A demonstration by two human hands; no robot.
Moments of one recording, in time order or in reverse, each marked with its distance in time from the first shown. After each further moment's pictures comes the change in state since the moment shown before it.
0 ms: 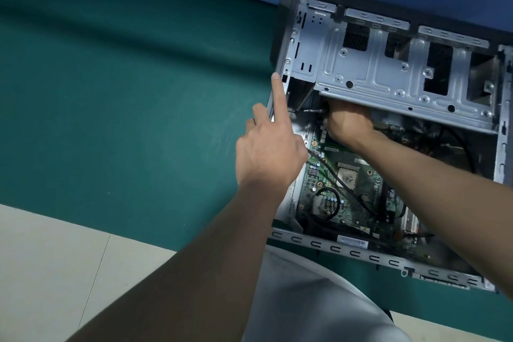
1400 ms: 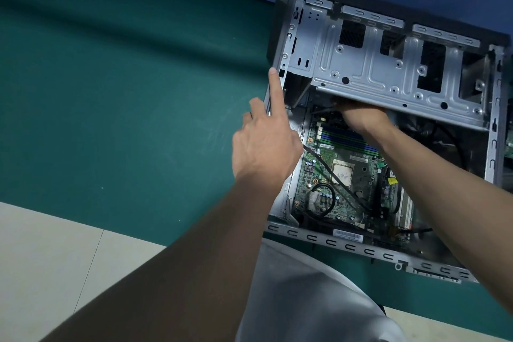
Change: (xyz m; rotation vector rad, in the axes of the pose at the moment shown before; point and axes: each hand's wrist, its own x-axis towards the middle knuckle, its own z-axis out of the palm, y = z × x) left_hand -0.001 0.000 -0.001 -0.033 0.012 0.014; right_hand -0.006 0.022 -0.023 0.375 -0.048 0.228
